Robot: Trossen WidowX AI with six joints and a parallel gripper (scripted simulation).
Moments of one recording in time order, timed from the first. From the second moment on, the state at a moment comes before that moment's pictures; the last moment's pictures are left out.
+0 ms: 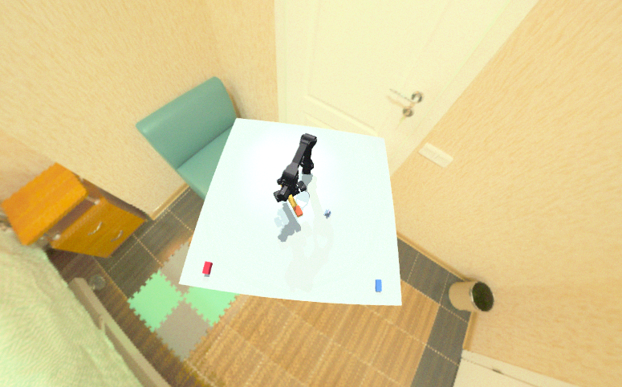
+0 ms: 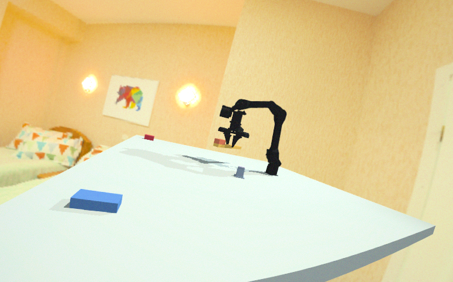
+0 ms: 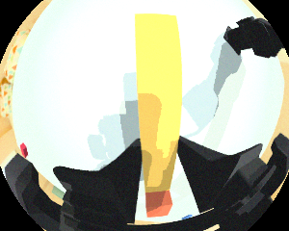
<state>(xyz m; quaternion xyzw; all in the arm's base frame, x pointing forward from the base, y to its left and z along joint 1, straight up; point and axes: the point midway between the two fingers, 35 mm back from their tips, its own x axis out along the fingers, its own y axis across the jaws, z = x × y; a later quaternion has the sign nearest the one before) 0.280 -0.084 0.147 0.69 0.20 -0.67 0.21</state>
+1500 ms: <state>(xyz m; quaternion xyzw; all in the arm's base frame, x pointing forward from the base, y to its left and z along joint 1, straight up) 0.308 0.079 0.150 0.62 0.35 -0.60 0.36</state>
